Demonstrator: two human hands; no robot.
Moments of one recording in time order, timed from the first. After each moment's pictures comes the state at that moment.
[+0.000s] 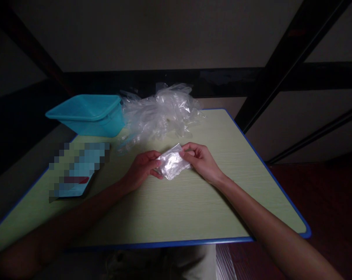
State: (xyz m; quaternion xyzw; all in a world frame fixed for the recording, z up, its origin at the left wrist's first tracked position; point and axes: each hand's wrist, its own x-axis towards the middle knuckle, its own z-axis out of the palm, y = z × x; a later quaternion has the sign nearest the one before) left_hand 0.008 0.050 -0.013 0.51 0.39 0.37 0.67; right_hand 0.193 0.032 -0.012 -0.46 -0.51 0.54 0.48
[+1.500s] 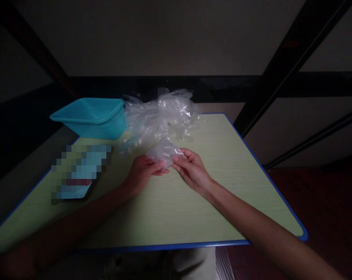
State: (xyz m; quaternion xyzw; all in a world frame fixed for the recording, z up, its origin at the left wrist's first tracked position) left_hand 0.012 0.046 -0.016 0.48 0.43 0.44 0.63; right_hand 0.162 0.030 -0.014 -0.35 -0.35 0.65 0.58
